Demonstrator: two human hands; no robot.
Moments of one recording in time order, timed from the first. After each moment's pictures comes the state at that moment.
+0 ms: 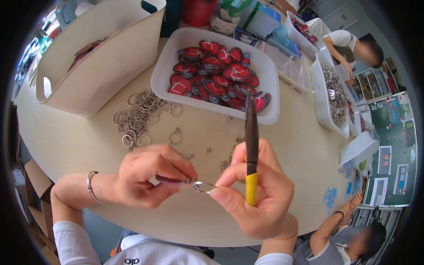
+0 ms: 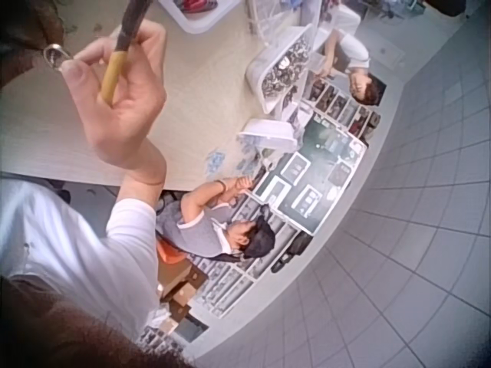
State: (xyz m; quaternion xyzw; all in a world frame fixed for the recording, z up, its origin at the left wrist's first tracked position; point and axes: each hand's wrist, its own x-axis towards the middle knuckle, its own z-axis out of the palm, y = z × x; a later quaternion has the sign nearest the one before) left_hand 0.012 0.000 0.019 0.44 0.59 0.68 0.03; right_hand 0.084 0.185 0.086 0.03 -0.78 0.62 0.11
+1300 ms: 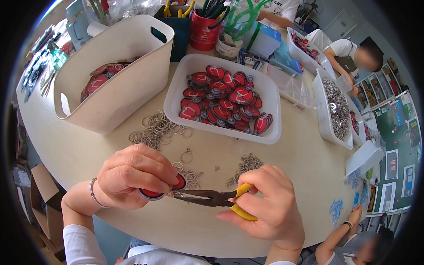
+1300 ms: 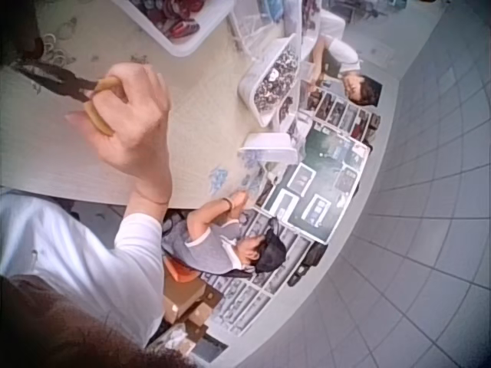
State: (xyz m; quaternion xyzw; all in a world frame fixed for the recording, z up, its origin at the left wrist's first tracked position) left_hand -0.017 -0.032 0.058 0.54 0.60 0.57 -0.12; right_hand 0.074 0.207 0.105 0.24 -0.92 0.28 0.13
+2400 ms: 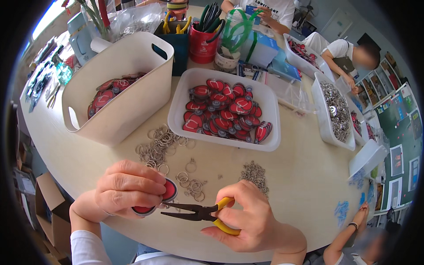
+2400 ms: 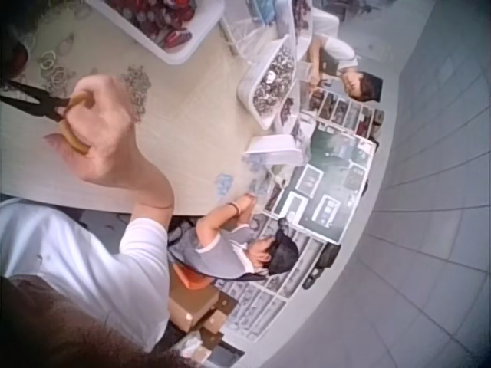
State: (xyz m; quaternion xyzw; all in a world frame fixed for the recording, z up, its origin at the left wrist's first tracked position) left_hand -0.016 -0.050 0.066 0.59 0.61 0.49 -0.20; right_hand 0.079 0.192 0.096 0.27 -0.87 0.41 0.07
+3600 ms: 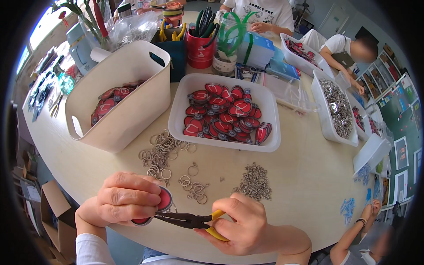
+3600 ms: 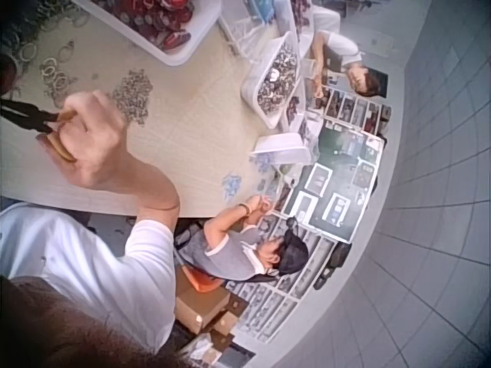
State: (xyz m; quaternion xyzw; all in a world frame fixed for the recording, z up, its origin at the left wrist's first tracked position) left_hand -0.009 -0.053 0.073 0.61 0.60 0.48 -0.21; right_hand 0.083 0.182 0.084 0.31 -0.85 0.37 0.19
